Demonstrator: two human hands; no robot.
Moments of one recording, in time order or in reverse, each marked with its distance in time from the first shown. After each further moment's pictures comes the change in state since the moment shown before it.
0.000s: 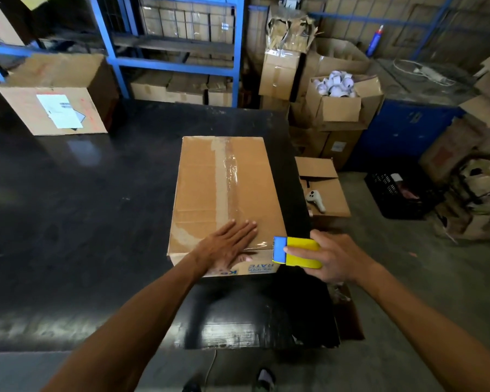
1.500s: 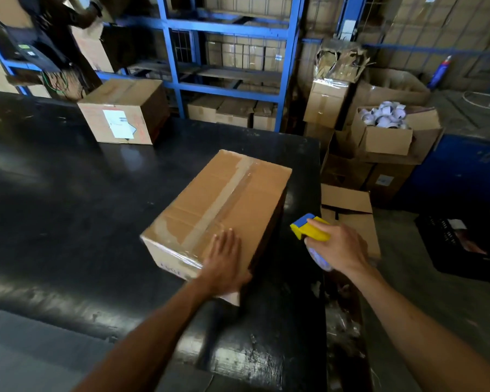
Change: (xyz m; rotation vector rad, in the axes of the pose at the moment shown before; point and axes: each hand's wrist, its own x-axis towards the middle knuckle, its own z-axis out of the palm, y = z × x) left_hand 0.029 0.057 -0.037 -0.295 -0.236 -0.744; right_hand 0.047 0.090 0.007 0.472 0.092 0.647
